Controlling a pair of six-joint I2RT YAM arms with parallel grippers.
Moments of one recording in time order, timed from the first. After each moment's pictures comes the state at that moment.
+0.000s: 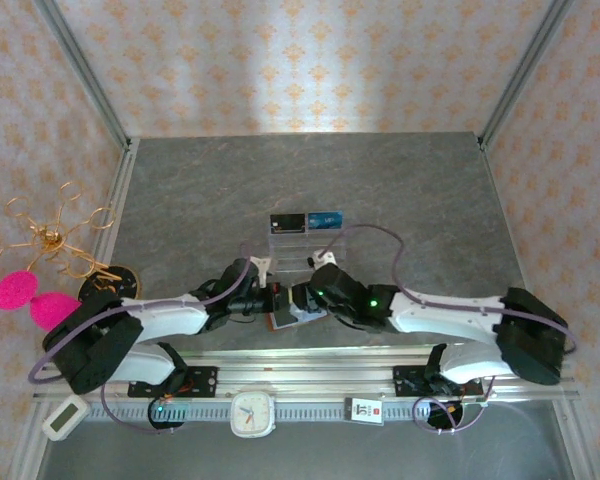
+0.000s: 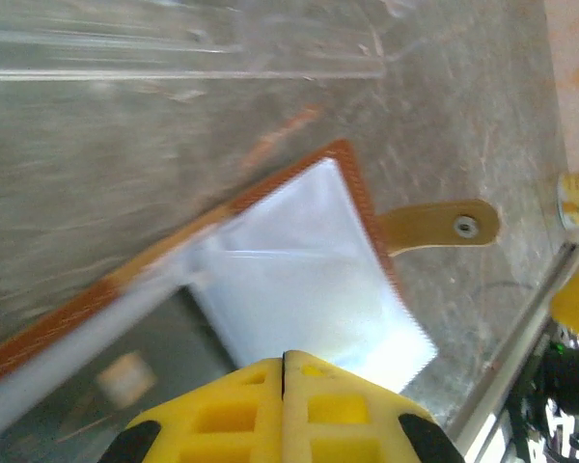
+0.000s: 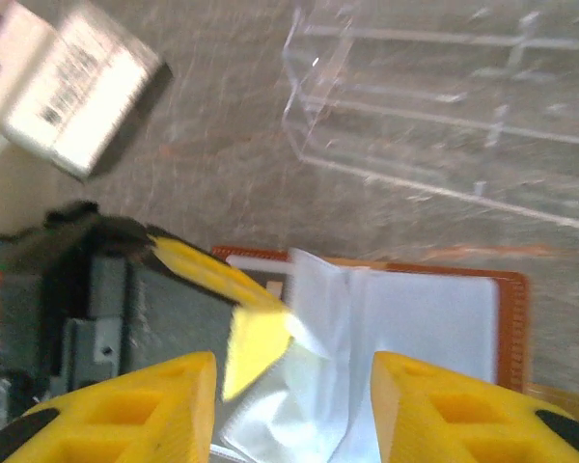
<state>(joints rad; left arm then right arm) -0.71 1.35 0.37 0.31 0.32 -0.82 1.10 1.27 0.66 -0.11 0.21 0.72</state>
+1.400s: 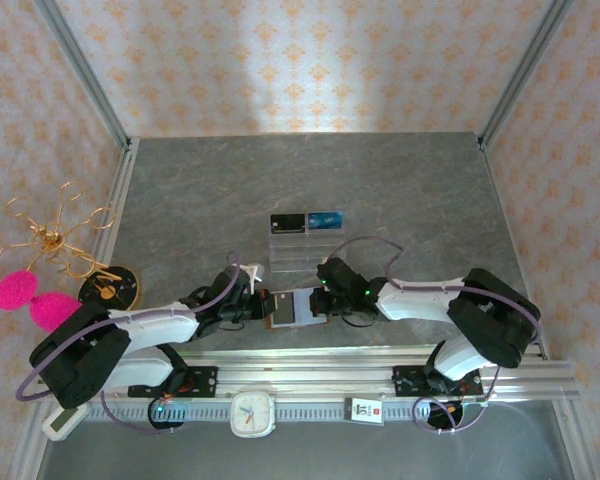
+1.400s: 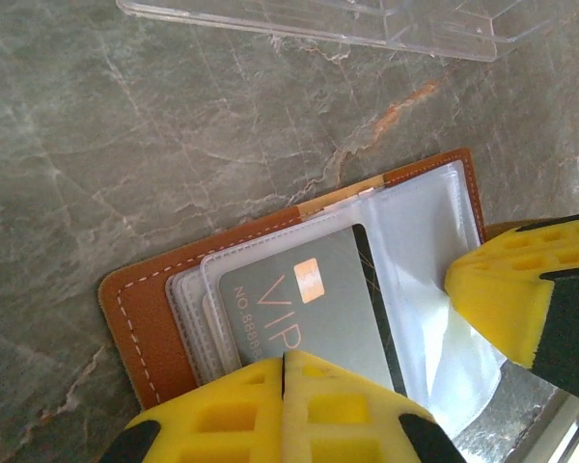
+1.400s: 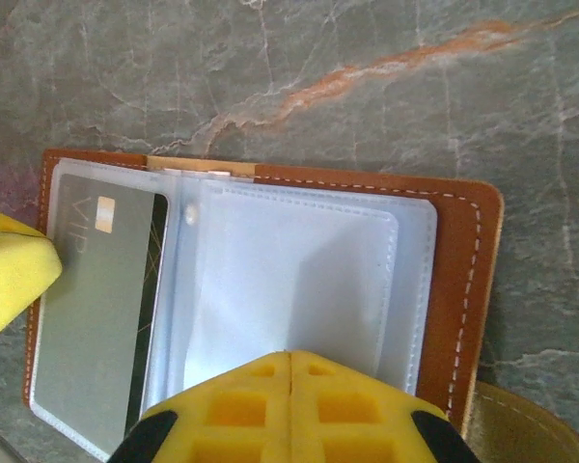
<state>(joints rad) -0.66 1.24 0.27 0.21 0.23 -0.80 0.92 1.49 0.60 -0.05 -0.12 0.82</state>
